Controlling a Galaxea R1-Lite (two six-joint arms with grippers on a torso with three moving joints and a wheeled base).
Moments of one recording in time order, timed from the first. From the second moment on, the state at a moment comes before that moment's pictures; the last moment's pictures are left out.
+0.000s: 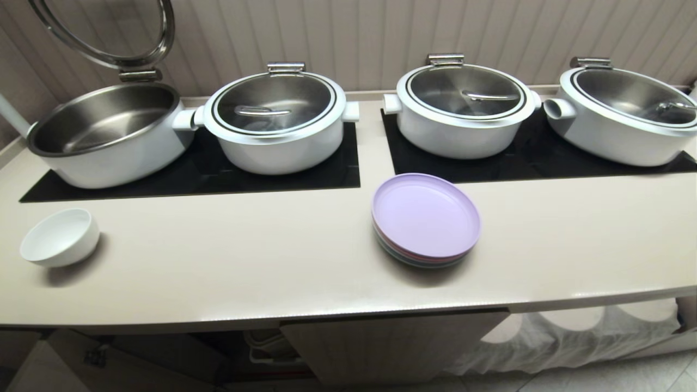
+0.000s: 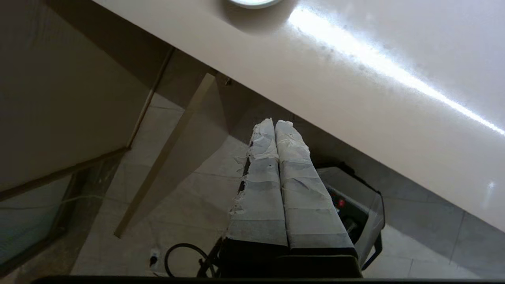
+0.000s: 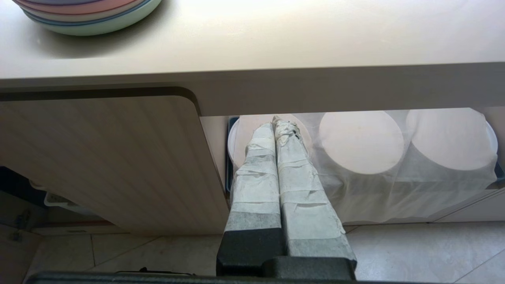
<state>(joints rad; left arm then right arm) 0.48 1.40 -1.74 1.17 0.02 -0.06 0.00 0.00 0.00 0.00 0.00 0.00</state>
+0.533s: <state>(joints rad) 0.75 1.79 -1.97 1.16 -0.21 0.31 0.00 0.00 0.00 0.00 0.00 0.00</state>
